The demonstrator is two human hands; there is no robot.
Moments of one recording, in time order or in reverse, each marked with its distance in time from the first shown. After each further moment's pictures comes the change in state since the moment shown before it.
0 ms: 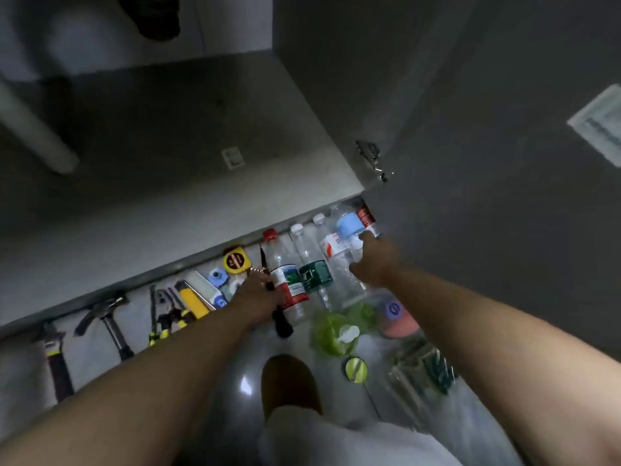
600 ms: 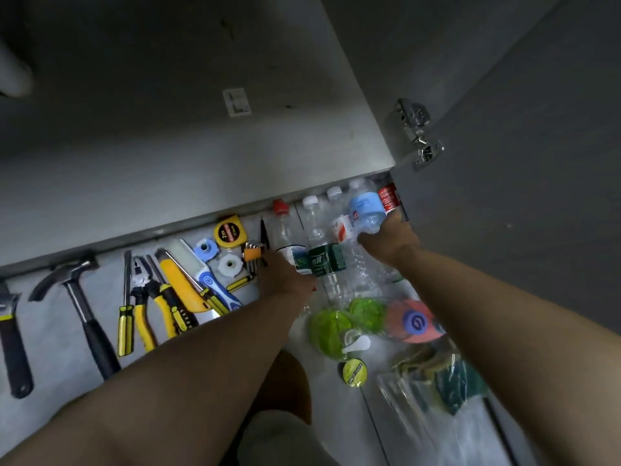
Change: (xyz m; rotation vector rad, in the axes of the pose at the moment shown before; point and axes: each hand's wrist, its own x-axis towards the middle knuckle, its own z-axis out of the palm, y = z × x) left_hand 0.077 -0.013 0.074 0.032 0.323 -0.172; right_hand 0.074 0.001 0.028 0.196 0.006 0.168
